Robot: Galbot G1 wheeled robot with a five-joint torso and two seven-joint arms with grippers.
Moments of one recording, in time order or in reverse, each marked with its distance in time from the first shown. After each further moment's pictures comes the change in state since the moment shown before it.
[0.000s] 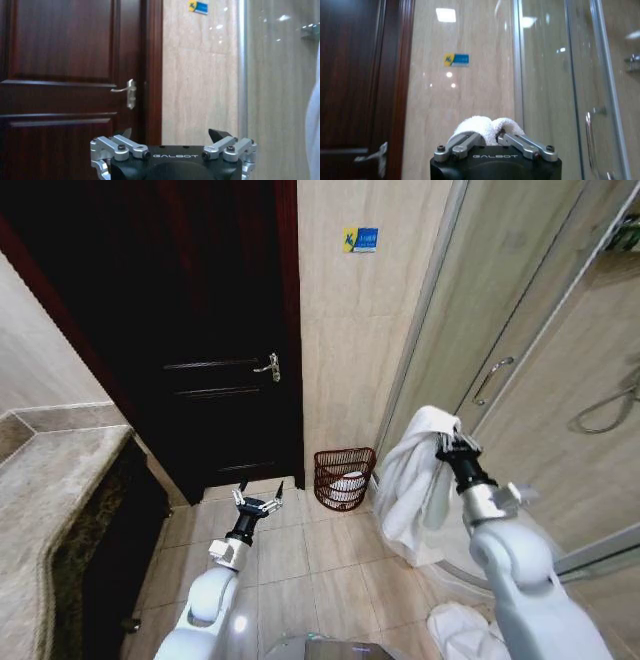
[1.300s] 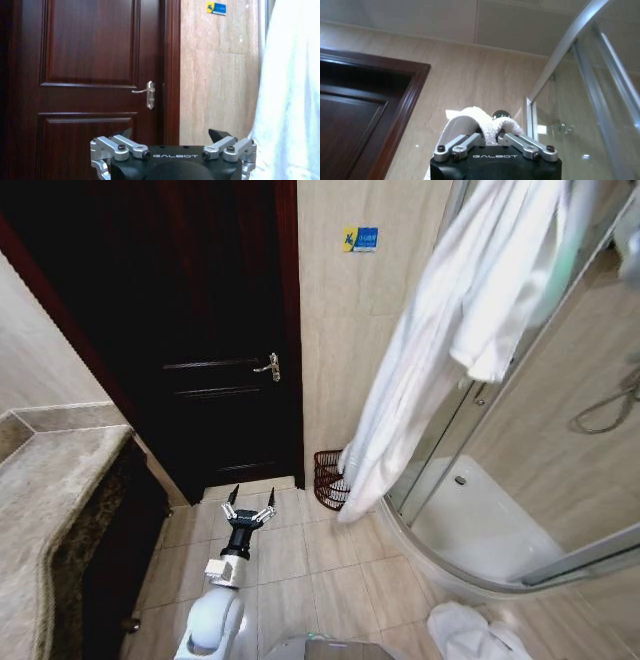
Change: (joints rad) left arm 0.089 -0.082 -0.014 -0.058 0.074 -0.042 -0.077; right arm 1.616 -0.252 -0.703 -0.664 0.425 -0.123 0.059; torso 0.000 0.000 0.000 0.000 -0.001
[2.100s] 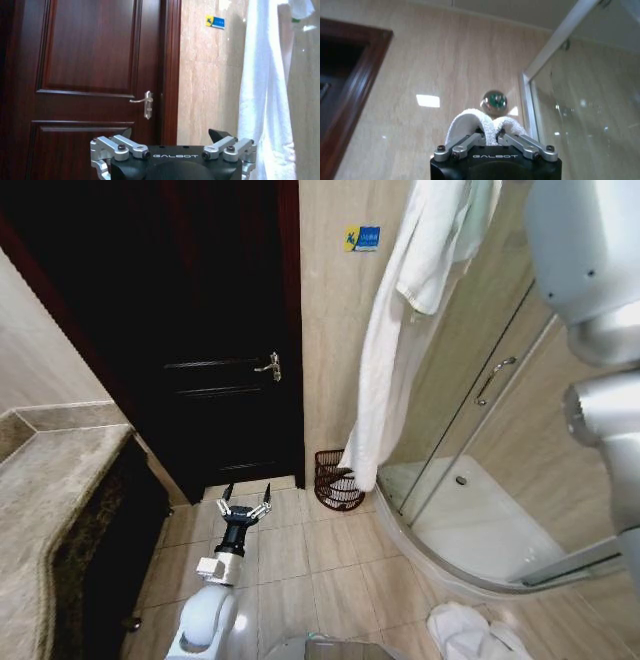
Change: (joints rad) left arm -0.022 0.029 -0.012 -0.005 -0.065 -0.020 0.030; right arm 0.308 0.497 -0.087 -0.775 -0.260 0.104 0.016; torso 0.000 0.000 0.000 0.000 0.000
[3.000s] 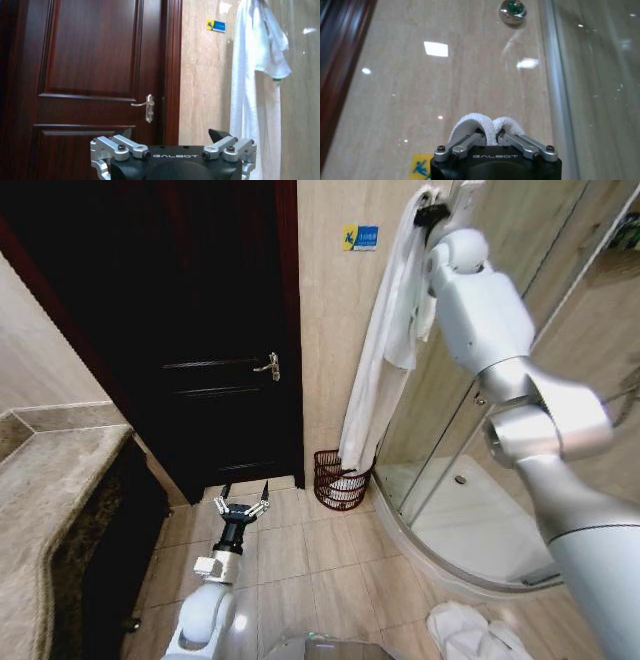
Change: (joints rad) left arm 0.010 0.007 -0.011 -0.014 -0.008 -0.015 0.001; right arm -0.269 0.096 0.116 -0.041 -0.160 0.074 -0.031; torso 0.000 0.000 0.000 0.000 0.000
